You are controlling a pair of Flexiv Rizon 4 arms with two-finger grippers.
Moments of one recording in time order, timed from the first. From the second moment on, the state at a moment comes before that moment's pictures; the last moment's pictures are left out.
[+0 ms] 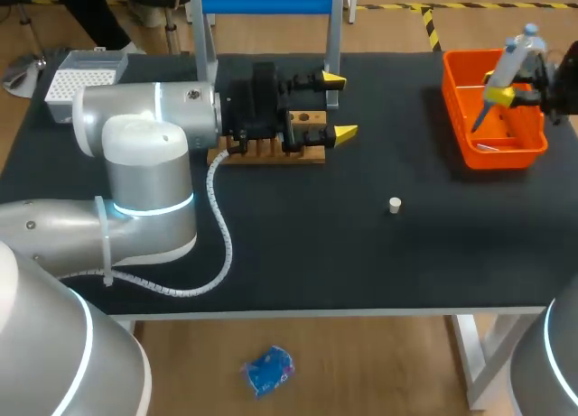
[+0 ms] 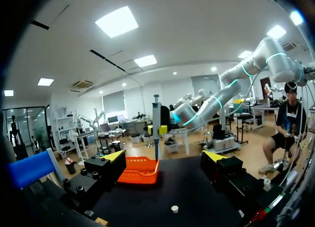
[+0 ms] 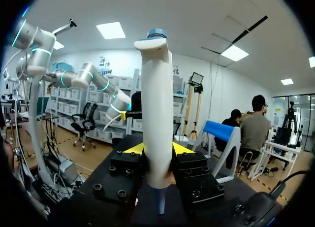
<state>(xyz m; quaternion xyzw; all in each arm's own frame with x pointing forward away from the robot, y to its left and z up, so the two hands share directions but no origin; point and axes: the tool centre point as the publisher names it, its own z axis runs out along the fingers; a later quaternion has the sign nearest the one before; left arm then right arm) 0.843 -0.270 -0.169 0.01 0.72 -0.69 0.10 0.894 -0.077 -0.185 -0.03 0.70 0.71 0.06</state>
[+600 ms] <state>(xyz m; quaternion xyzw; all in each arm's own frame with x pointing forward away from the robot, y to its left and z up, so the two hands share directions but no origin) 0.843 -0.269 -0.169 0.01 0.72 -0.69 0.10 0.877 -0.040 -0.189 -0.02 0.70 0.71 0.07</state>
